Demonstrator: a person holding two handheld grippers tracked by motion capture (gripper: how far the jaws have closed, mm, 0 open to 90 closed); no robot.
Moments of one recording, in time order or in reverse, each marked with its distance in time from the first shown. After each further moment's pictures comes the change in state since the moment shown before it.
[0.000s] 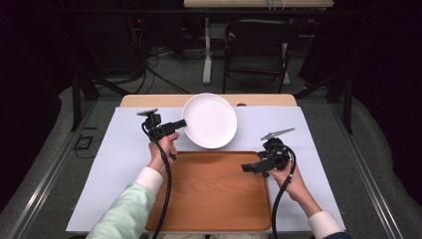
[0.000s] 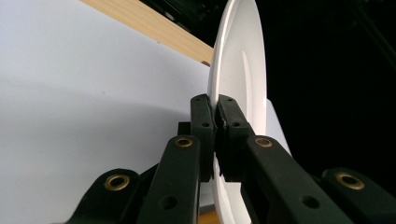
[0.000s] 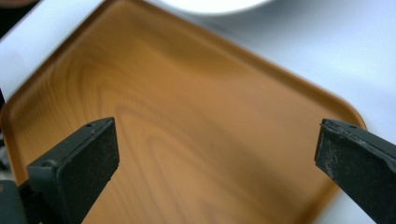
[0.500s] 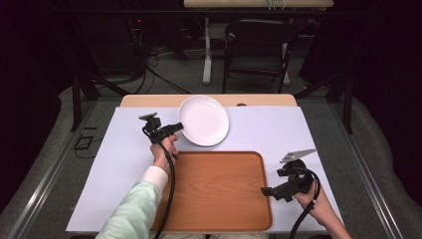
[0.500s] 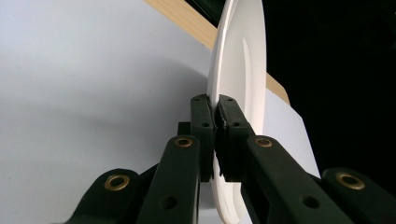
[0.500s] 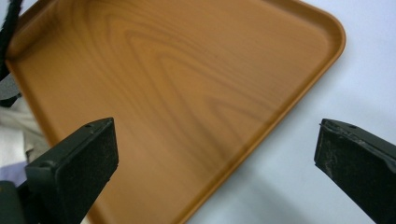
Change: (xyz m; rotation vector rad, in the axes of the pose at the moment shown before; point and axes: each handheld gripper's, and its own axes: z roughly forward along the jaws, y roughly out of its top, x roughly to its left) left arm 0.026 -0.004 0.018 -0.037 0.098 -0.086; right arm 0.015 -0.054 -0.049 0.058 -0.056 -0.072
